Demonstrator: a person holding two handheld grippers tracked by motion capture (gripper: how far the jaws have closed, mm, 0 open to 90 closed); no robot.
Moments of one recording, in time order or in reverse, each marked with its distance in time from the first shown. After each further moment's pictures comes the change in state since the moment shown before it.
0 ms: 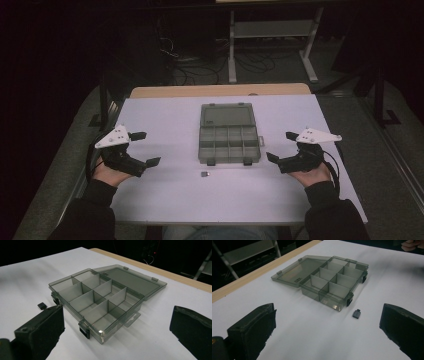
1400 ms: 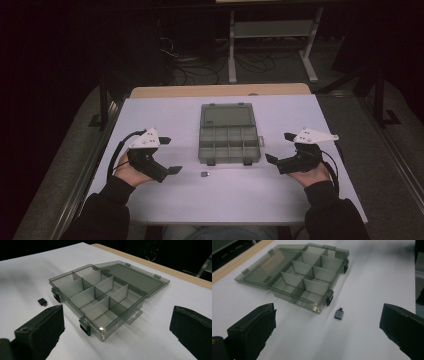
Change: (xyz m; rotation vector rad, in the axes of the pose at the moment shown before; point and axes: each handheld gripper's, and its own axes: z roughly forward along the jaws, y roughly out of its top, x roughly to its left) left arm -0.031 0.018 0.050 0.146 -0.122 0.122; right arm 0.000 -0.001 0.004 0.029 0.010 -0.013
